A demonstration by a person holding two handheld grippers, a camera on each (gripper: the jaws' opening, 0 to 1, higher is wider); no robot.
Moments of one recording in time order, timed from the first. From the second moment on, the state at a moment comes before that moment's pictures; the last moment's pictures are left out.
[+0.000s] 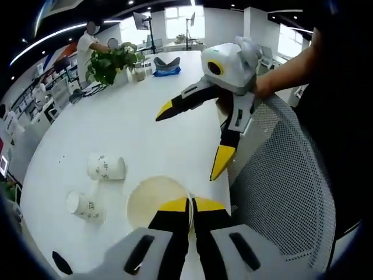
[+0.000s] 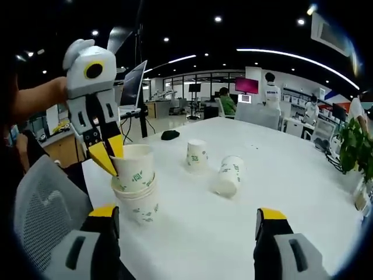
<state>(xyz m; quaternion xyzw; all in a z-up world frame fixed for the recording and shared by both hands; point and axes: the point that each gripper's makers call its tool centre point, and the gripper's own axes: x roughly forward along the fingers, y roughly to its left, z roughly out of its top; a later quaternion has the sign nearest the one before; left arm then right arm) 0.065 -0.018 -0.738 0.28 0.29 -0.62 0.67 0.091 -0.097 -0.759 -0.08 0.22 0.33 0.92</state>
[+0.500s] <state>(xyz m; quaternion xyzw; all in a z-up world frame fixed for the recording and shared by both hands) 0.062 -0.023 -0.756 0.26 0.32 -0.63 0.65 0.091 -0.099 -0.759 -0.08 0.22 0.32 0.92</state>
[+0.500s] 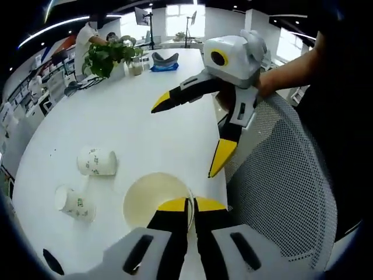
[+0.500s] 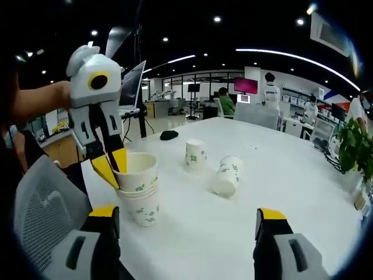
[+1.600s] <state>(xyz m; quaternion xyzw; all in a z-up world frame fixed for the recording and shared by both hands) 0.055 -0.025 -0.758 0.26 0.35 -0.66 0.61 0.092 -0.100 -0.761 -0.08 0.22 0.32 0.92</state>
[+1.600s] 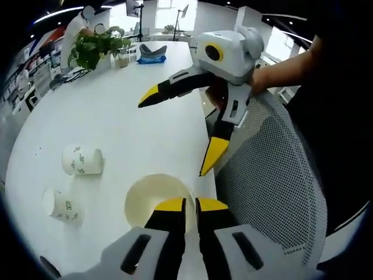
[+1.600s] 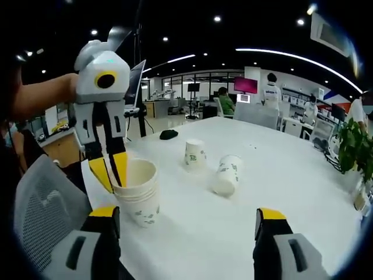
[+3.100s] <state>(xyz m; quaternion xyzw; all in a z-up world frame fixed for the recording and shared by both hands) 0.071 -0.012 -0.743 0.21 0.37 -0.65 0.63 0.091 -0.098 -0.760 -0.08 0.22 0.33 0.92</state>
